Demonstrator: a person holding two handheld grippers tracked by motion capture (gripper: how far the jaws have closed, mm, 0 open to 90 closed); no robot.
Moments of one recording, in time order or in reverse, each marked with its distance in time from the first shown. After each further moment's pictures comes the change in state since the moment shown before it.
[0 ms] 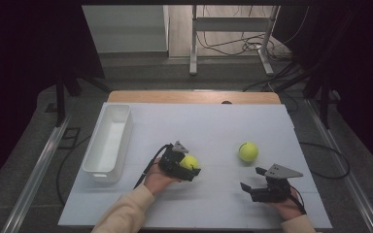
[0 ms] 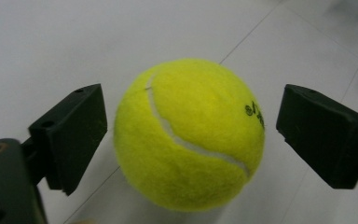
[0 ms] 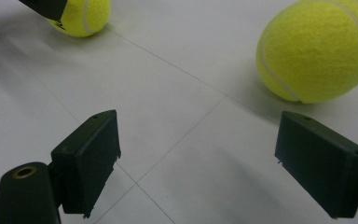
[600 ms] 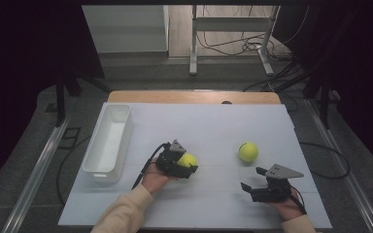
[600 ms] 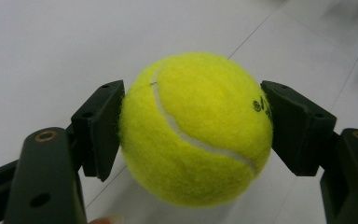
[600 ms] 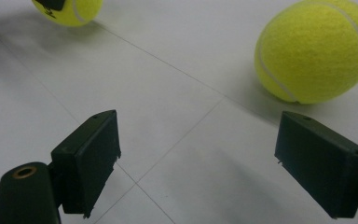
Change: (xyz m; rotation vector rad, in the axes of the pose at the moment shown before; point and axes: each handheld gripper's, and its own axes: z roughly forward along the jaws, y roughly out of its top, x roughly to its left) left arm 0.001 0.002 -0.018 -0.029 0.018 0.019; right arm 0.000 0.000 -0.001 -0.004 -0.002 0.002
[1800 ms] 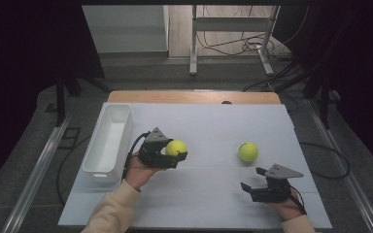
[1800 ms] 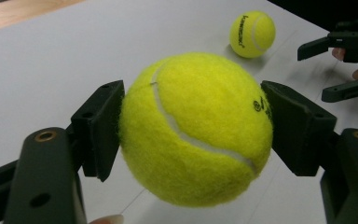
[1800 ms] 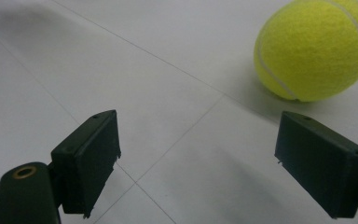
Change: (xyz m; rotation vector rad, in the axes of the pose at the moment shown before) left arm 0.013 0.010 -0.071 -0.192 0.008 -0.028; right arm 0.000 0.000 0.000 0.007 -0.005 0.007
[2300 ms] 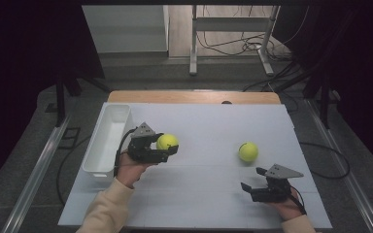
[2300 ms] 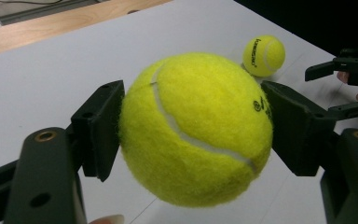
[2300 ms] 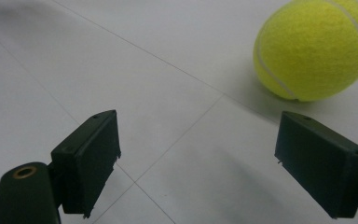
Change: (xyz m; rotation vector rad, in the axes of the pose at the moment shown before) left arm 0.015 0.000 -0.021 -0.065 0.032 -0.039; right arm 0.000 0.000 0.000 0.000 -0.002 -0.002
